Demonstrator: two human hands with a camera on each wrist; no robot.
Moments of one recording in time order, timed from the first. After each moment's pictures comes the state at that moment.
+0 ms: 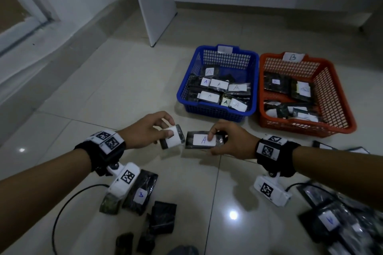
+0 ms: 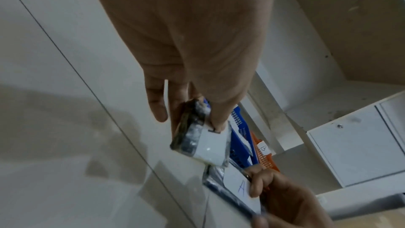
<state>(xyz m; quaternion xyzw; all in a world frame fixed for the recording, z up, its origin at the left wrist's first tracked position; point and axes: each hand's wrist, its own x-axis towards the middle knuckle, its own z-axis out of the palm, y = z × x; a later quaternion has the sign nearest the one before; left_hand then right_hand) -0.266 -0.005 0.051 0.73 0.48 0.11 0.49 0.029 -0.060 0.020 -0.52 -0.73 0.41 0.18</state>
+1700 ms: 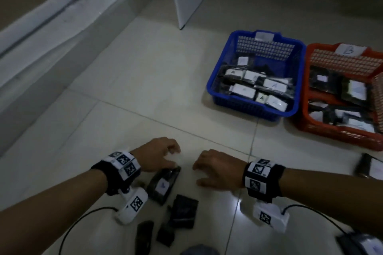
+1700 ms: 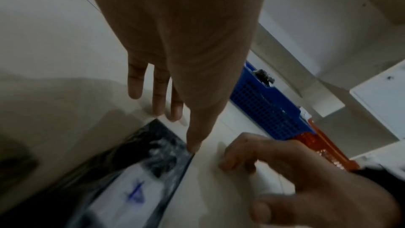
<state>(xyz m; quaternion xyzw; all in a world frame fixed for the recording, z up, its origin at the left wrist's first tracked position) -0.322 -0.040 -0.018 0.76 0.52 -0.09 0.38 -0.066 -0.077 -0.044 -0.36 -0.87 0.34 -0.02</state>
